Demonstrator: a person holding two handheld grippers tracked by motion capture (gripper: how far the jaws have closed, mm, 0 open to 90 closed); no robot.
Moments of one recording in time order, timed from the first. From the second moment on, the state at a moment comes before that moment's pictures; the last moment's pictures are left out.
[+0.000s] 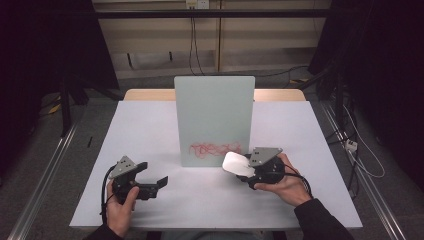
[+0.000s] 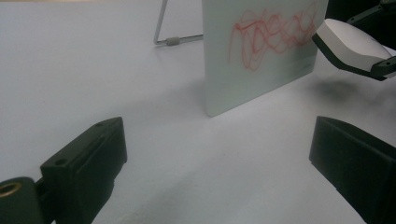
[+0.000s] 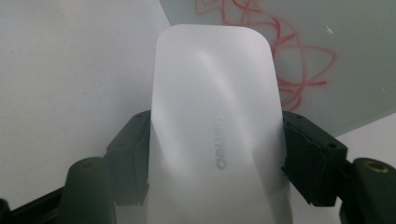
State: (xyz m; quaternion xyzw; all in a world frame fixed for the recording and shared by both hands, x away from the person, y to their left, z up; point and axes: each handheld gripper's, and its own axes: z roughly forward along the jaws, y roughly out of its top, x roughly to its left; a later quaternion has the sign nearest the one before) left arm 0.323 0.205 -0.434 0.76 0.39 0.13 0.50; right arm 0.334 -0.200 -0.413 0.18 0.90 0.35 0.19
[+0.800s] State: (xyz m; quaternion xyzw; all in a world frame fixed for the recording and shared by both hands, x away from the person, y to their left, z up) left arm 0.324 0.205 -0.435 0.77 0.39 0.12 0.50; right arm 0.327 -0.168 -0.399 0.12 0.88 0.34 0.30
